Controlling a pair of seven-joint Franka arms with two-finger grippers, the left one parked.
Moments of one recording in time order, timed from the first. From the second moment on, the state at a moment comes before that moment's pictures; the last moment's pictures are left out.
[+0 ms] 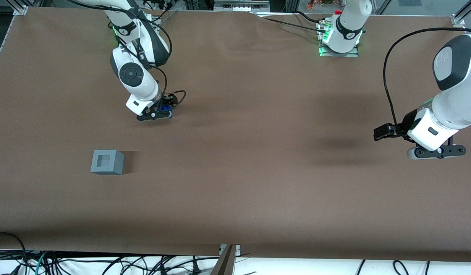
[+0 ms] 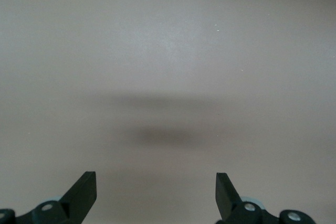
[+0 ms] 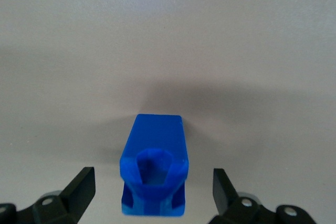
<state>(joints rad) 0.29 0.22 0.16 -2.35 -0.03 2.41 0.29</state>
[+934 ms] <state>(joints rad) 0.29 0.17 0.07 -2.14 -0.03 2.07 0.19</state>
